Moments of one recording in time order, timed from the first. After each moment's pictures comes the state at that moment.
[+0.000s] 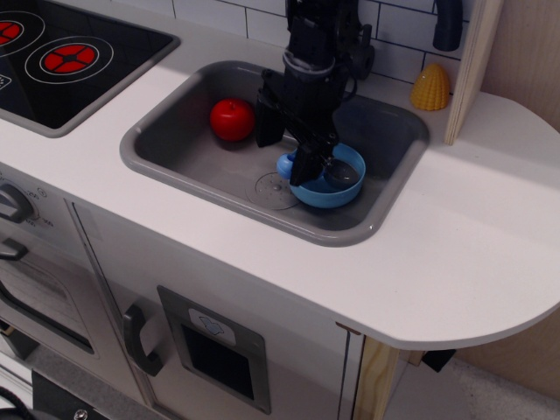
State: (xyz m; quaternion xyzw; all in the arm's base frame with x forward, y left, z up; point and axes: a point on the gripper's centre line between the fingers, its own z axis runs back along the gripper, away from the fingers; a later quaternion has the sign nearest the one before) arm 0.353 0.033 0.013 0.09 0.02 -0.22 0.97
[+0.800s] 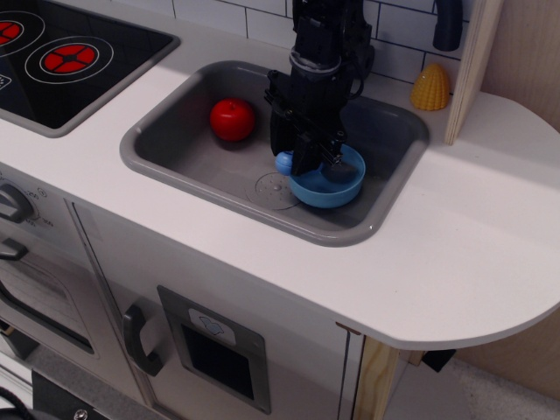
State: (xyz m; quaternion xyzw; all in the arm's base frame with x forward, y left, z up) arm 0.360 0.027 0.014 0.08 0.01 -0.21 0.97
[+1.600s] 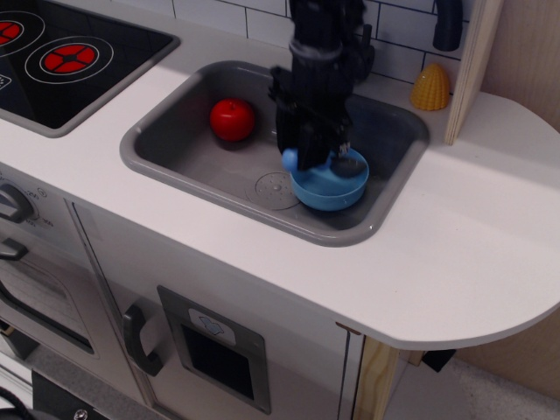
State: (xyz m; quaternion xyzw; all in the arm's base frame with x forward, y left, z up) arm 0.353 0.031 0.036 0.03 0.00 -0.20 0.98
